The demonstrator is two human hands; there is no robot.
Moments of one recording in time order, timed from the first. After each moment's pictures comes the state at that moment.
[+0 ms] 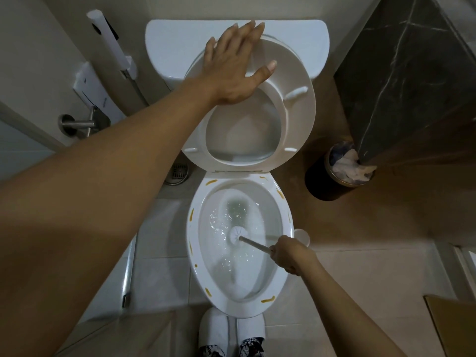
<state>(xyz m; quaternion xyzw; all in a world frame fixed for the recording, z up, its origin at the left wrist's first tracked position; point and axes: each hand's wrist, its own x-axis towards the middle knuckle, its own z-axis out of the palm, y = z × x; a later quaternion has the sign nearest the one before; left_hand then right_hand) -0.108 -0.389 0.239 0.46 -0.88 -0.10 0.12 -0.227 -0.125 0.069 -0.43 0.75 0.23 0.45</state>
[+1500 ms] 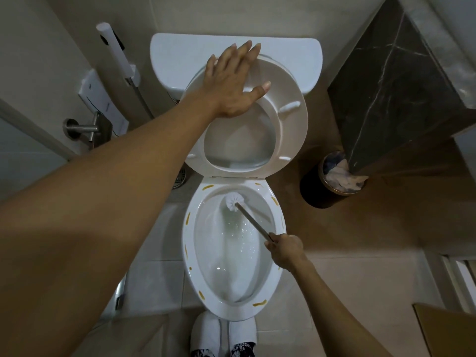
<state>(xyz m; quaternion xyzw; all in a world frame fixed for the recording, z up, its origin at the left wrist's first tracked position) -0.108 -0.388 0.243 0.46 -0.88 -0.11 0.09 -0.242 -0.121 0.068 -0.49 0.78 0.08 0.39</state>
